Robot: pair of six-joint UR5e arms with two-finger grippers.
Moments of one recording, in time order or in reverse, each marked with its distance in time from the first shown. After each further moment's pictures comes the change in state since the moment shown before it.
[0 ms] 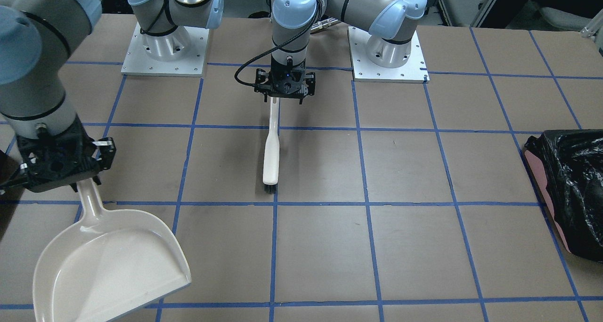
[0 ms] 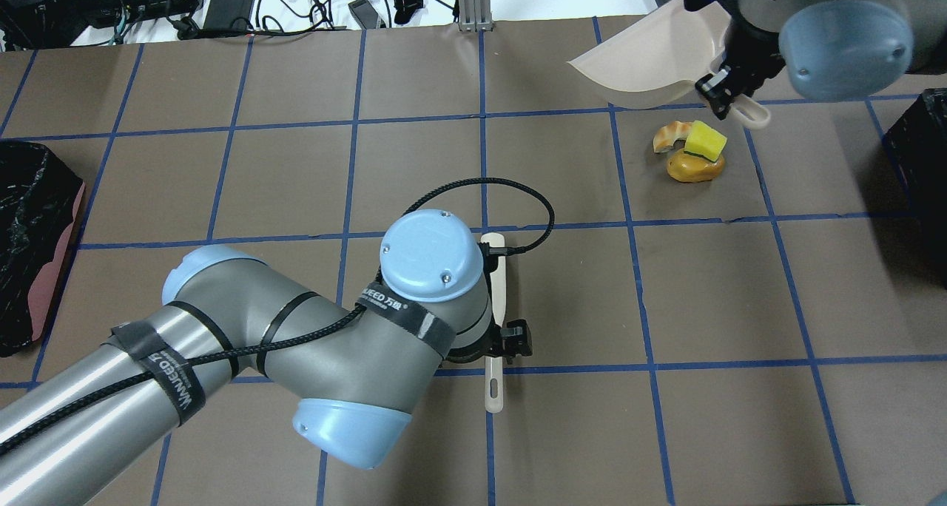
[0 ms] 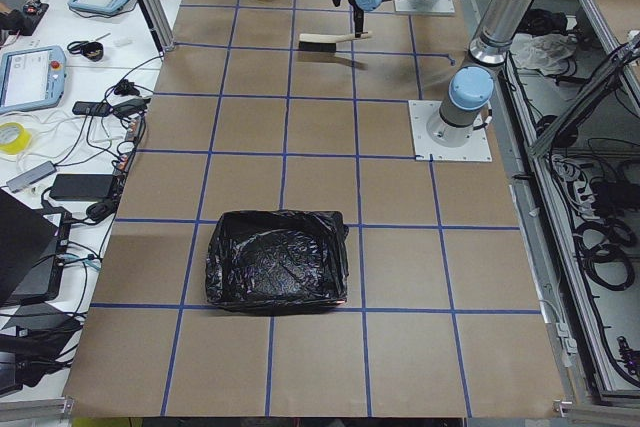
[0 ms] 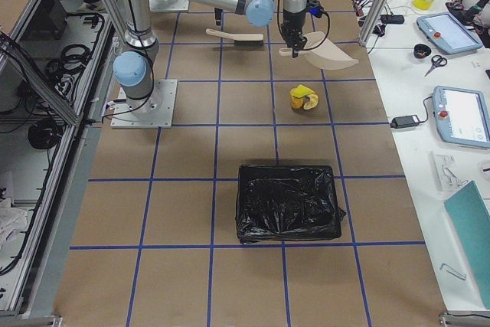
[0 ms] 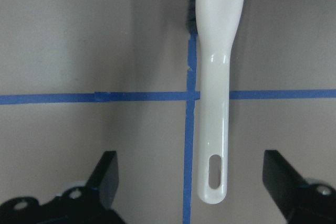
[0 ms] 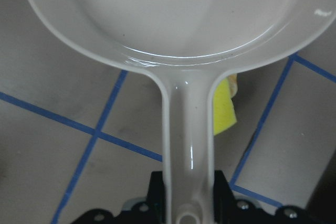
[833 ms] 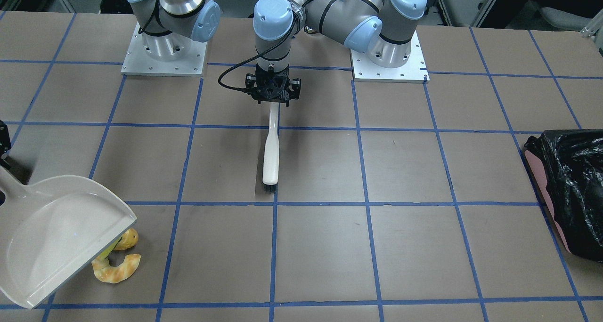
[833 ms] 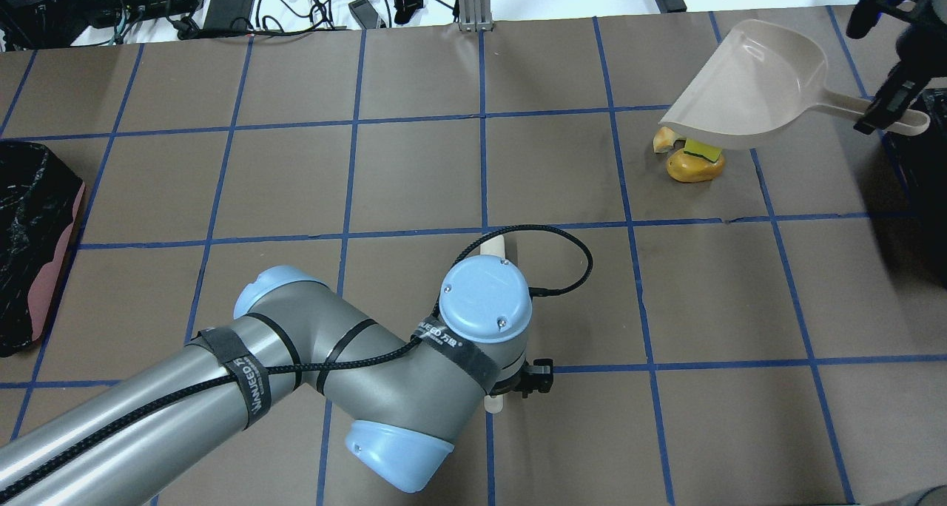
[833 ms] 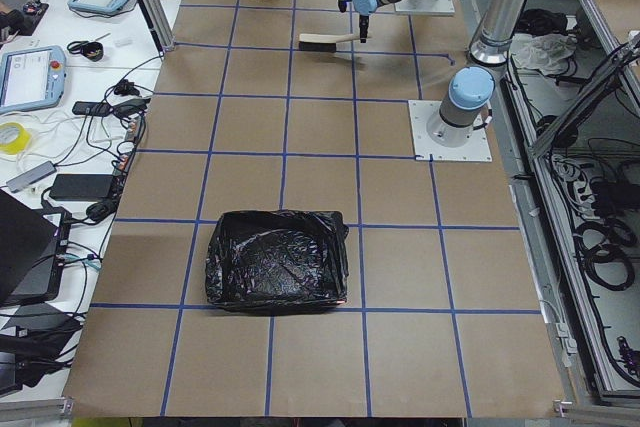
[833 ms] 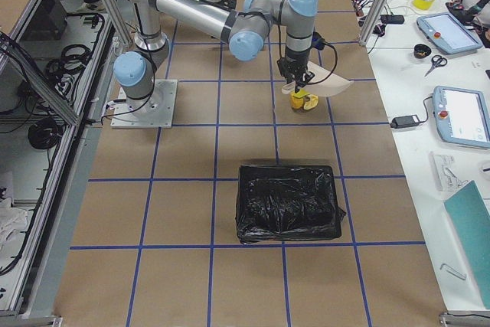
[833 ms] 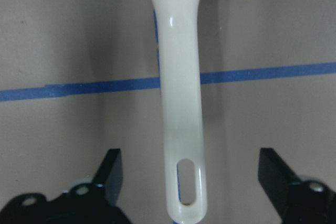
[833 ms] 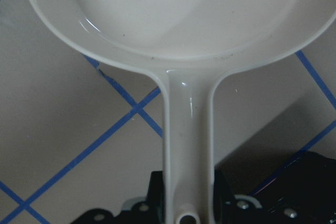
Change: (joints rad) left arm -0.087 -0.086 -0.021 0.057 0.010 -0.013; right arm -0.326 0.009 0.001 0.052 0.088 -0.720
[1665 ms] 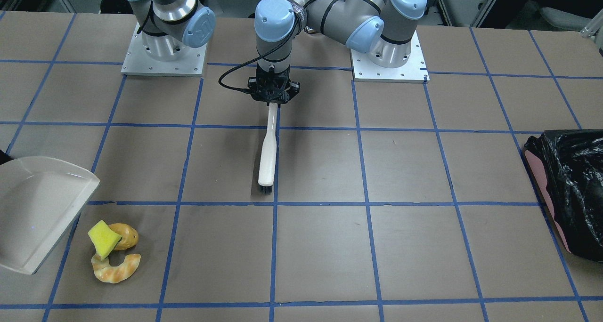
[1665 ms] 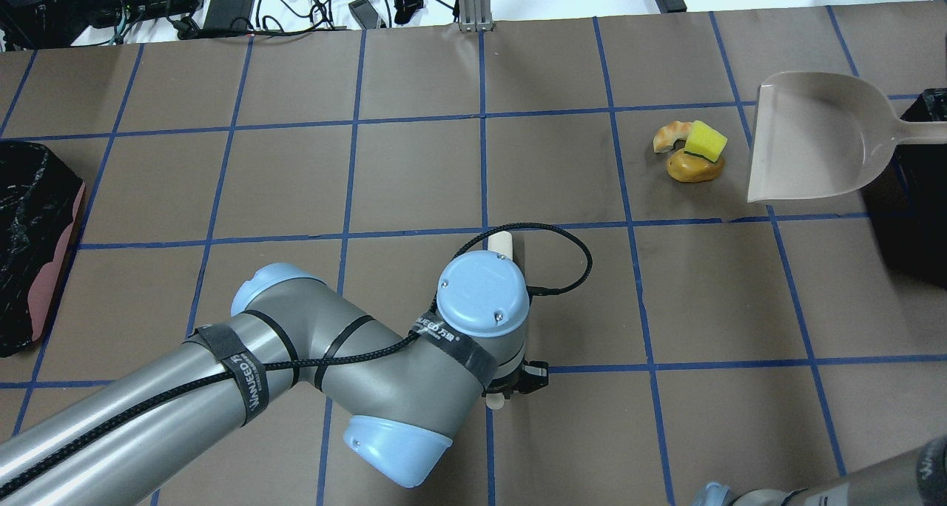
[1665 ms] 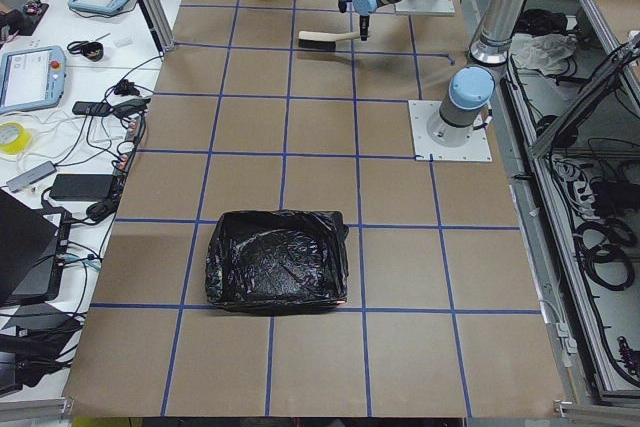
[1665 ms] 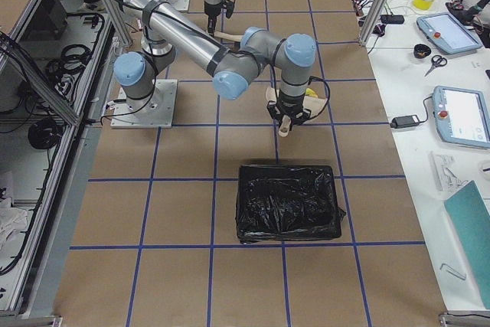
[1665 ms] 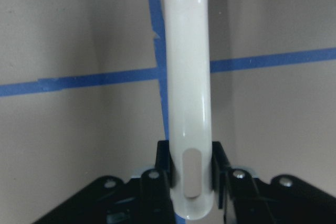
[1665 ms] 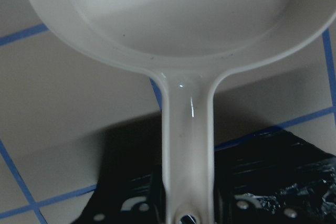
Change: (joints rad) left arm 0.019 0.003 0.013 -0.017 -0.013 0.021; right arm -0.140 0.079 -0.010 -0.137 -0.071 -0.476
